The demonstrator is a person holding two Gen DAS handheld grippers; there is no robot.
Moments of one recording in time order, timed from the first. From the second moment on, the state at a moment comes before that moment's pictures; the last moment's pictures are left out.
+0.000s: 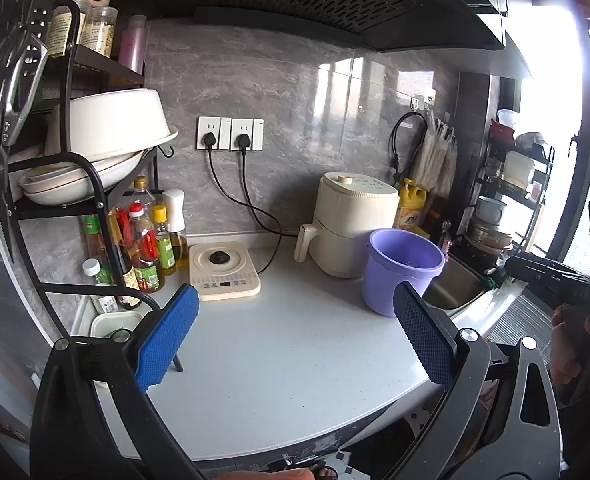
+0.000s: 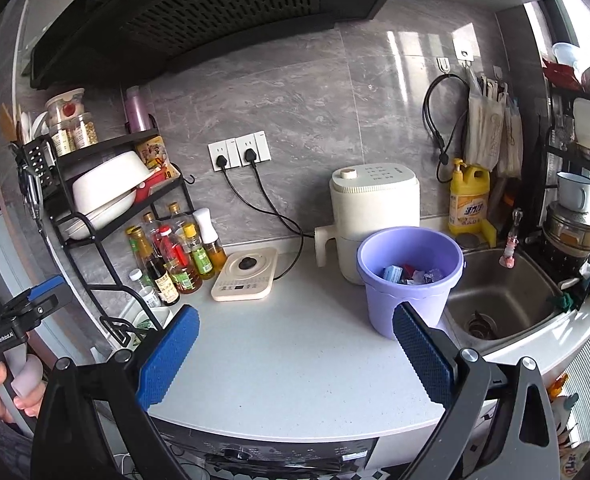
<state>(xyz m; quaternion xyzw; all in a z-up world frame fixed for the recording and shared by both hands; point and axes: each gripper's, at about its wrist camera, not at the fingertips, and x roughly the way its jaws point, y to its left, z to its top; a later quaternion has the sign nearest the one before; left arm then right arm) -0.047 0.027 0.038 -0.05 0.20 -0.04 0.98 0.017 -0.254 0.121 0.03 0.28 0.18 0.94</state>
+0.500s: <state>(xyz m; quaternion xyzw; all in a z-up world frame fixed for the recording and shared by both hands) -0.049 0.020 0.034 -0.05 0.19 -0.04 0.98 0.018 -0.261 0.110 0.05 0.29 0.18 0.94</state>
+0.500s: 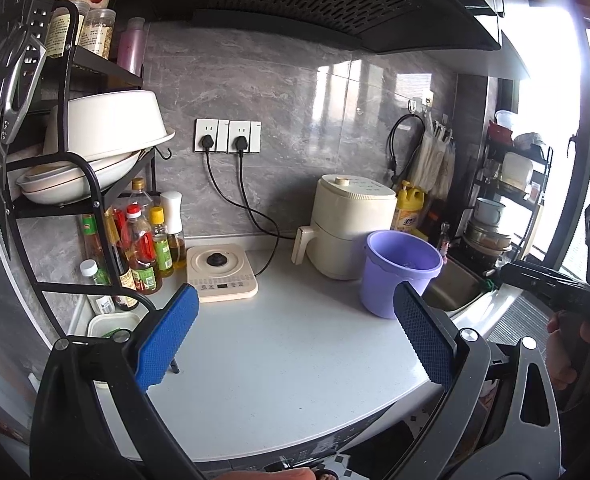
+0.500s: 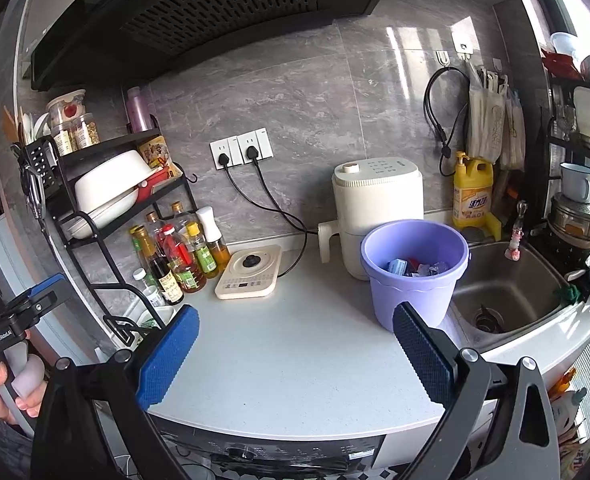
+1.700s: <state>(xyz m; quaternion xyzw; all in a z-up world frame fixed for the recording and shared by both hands) -0.031 0.015 0.033 -0.06 0.20 -0.05 0.98 0.027 -0.264 0.102 0.05 0.30 0.17 0.94</state>
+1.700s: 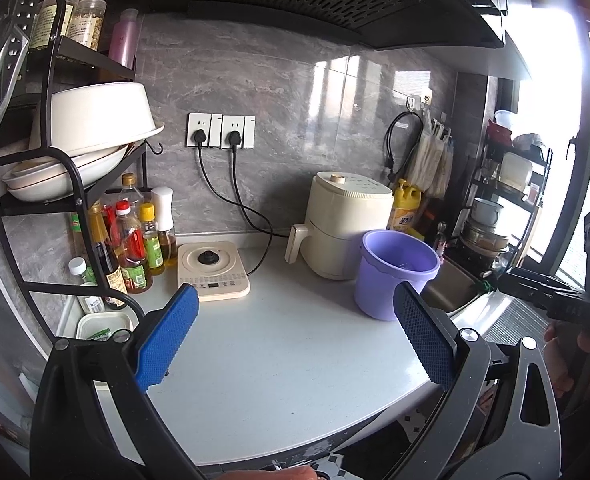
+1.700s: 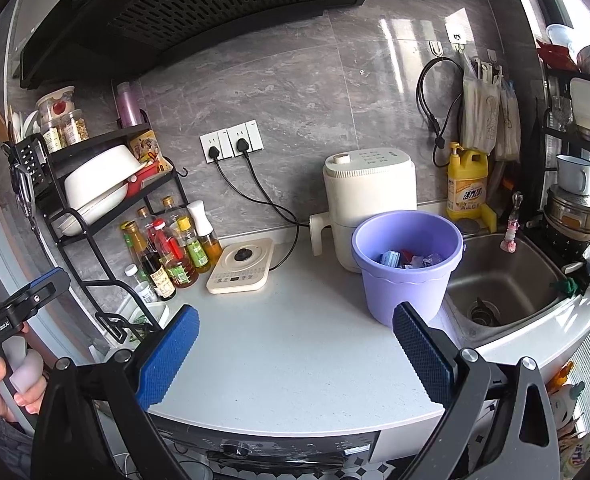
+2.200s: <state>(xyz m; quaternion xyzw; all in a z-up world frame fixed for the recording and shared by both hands) -0.018 0.016 0.027 -0.07 0.20 -0.05 0.98 0.027 -0.269 0.101 0.04 0.30 0.16 0.94</state>
